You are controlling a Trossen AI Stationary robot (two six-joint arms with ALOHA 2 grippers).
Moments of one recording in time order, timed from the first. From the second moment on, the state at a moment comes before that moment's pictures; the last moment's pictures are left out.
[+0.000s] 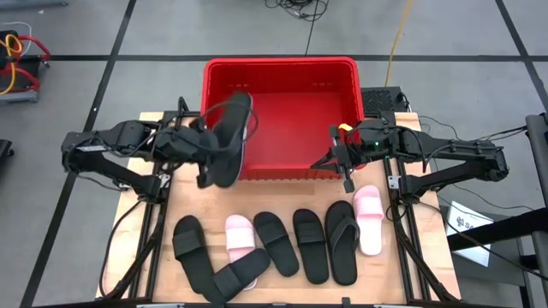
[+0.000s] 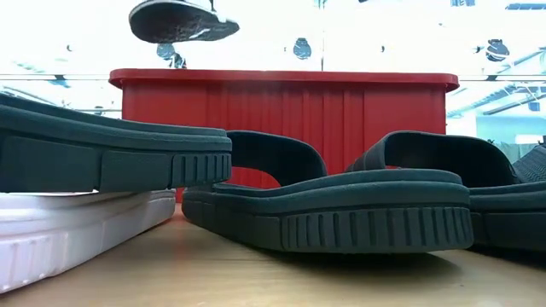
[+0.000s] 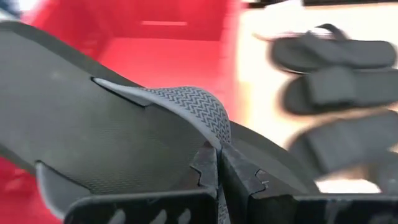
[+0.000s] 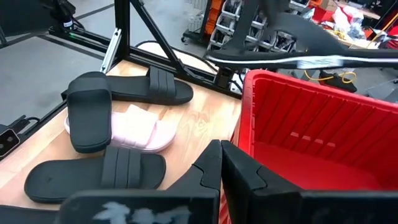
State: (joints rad) left arm -0.06 1.20 1.53 -1.08 -0.33 -0.07; right arm -0.09 1.08 1.10 -0.39 -0.23 -0.33
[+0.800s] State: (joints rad) left arm 0.34 1.47 1.53 -1.05 -0.42 -0.05; right arm -0.09 1.08 1.10 -0.39 -0.23 -0.36
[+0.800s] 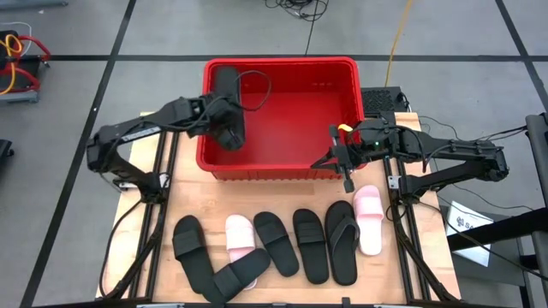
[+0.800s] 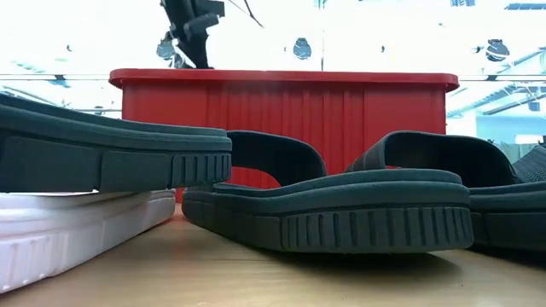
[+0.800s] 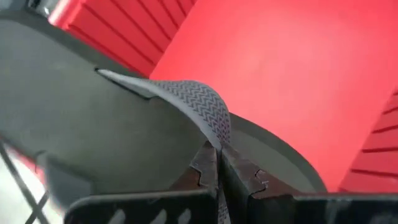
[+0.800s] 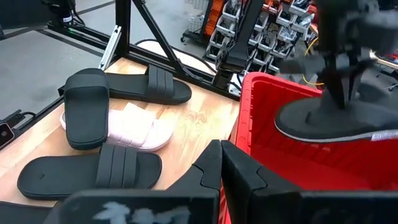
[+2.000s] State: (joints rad) left arm 0.48 1.86 1.53 -1.04 -0.36 -0.18; right arm -0.09 1.08 1.10 -0.39 -0.23 -0.44
